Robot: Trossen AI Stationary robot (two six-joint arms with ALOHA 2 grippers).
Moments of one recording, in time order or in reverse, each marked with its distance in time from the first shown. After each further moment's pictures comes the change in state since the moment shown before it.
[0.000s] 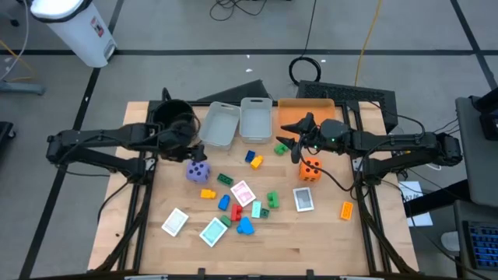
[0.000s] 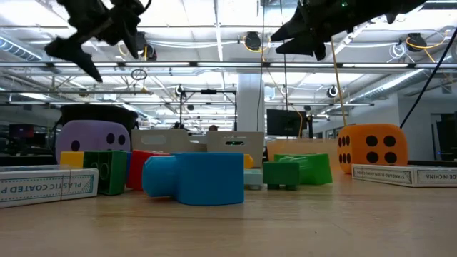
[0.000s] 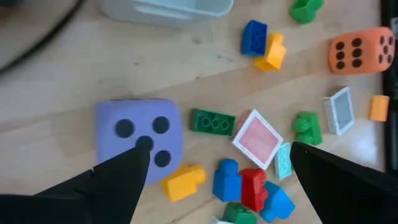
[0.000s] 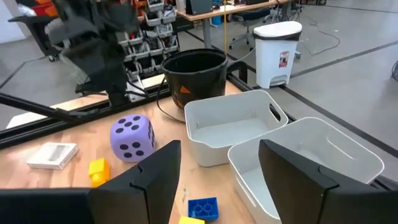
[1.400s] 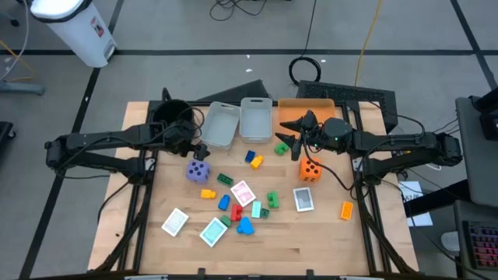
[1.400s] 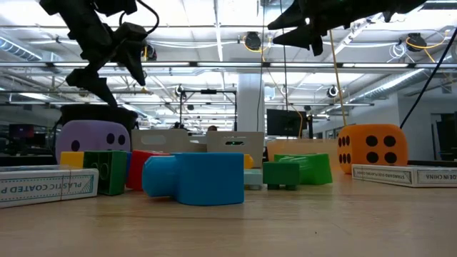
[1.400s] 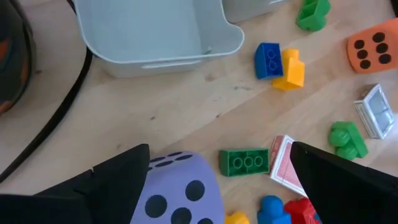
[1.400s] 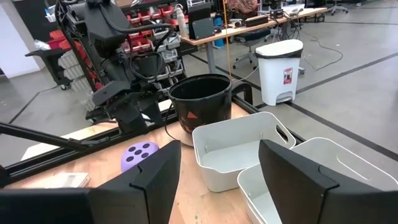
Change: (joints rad) left arm 0.148 -0.017 -0.195 0.243 0.017 0.342; right arm 0.000 0.000 0.000 0.101 0.003 0.039
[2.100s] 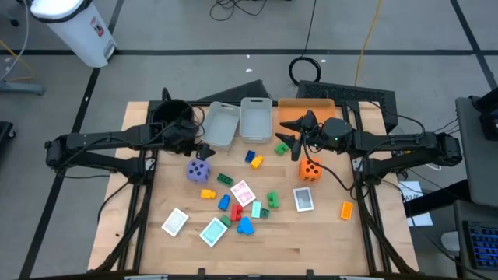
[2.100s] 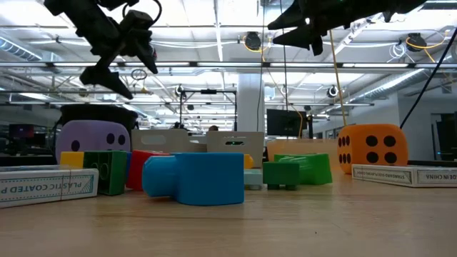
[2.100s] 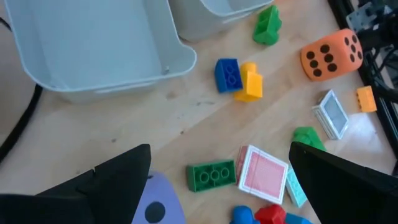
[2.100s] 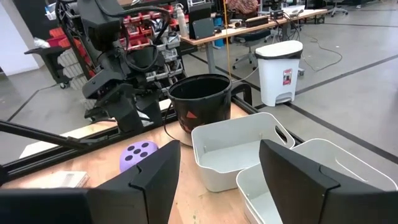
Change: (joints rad) left arm -0.014 0.000 0.000 0.133 0.020 0.038; right arm -0.001 0.000 0.000 0.000 0.000 -0.012
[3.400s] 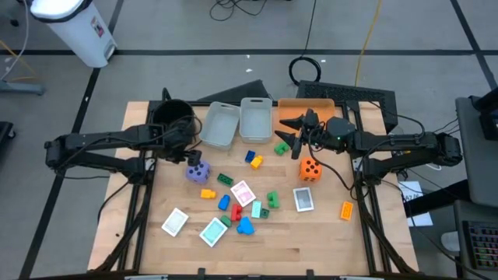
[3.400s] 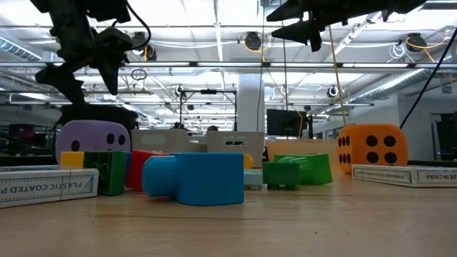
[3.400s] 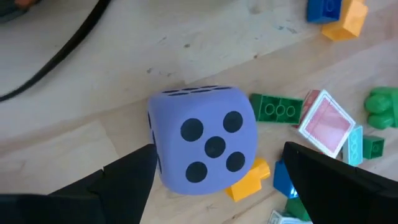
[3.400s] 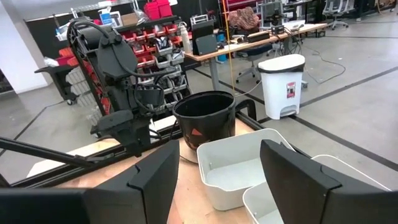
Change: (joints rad) left arm 0.000 -0.009 0.000 -0.340 0.094 -0.182; right arm 0.000 0.000 0.000 0.070 0.000 0.008
